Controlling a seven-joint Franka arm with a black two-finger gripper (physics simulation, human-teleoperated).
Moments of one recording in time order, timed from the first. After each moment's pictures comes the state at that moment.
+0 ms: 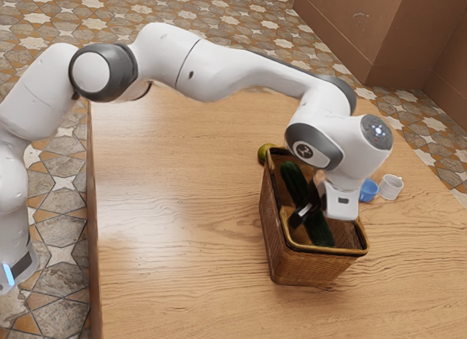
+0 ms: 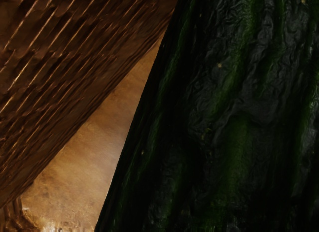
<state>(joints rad) 0.22 0.60 -0.87 -1.31 0.73 1.55 0.34</state>
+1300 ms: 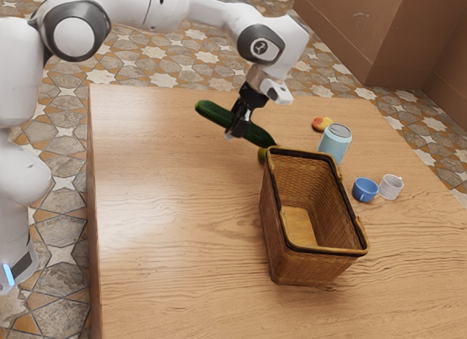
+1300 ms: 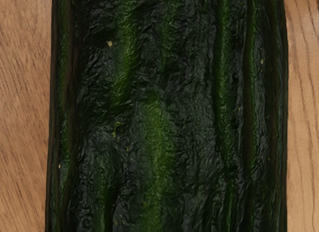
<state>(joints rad) 0.83 0.32 -0.77 -1.55 0.20 1.45 0.29</state>
